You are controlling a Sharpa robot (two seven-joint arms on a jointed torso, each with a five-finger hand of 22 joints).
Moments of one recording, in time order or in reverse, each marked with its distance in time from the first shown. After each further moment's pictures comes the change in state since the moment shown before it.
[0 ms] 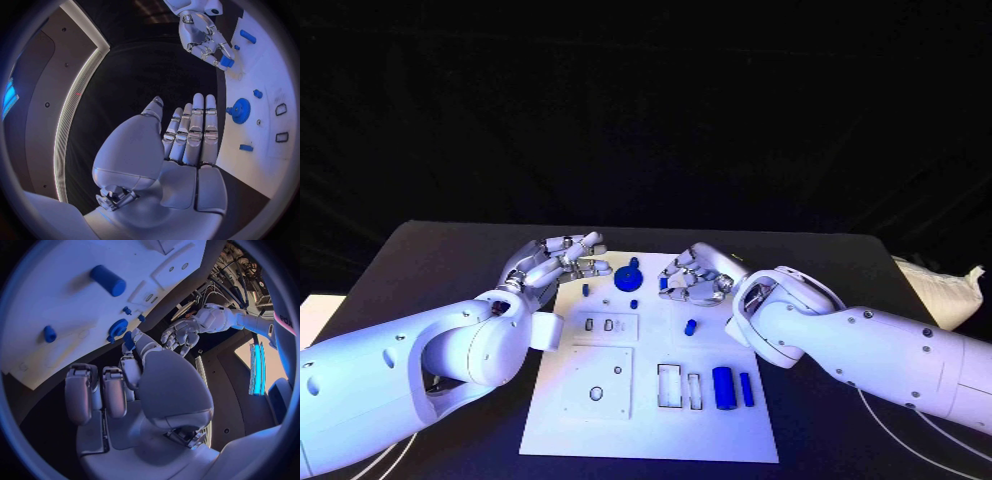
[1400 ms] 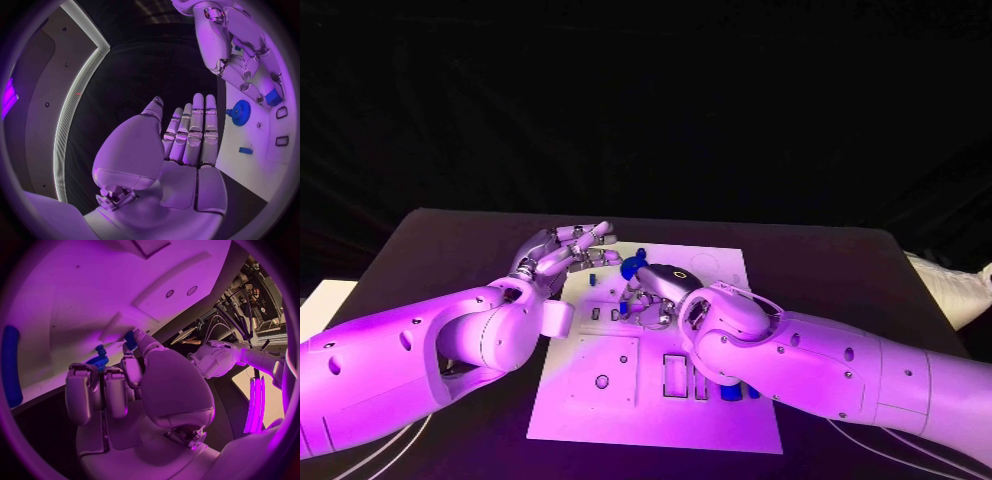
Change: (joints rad) left arm 0.000 0.012 0.000 -0.006 0.000 0.000 0.000; left_hand 0.000 0.000 0.000 0.000 0.000 0.000 0.000 0.000 0.000 0.000 0.000 0.000 0.000 0.000 0.000 0.000 0.001 0.000 0.000 0.000 0.000 -0.001; right arm -0.009 0.218 -0.074 -0.068 -0.277 0.068 -0.193; right_hand -0.035 -0.019 0.002 0.003 0.004 0.001 -0.013 -0.008 0.008 0.009 -0.016 -0.029 -0.002 0.000 0.000 0.000 0.000 0.000 0.000 0.000 0.000 0.000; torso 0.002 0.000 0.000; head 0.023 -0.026
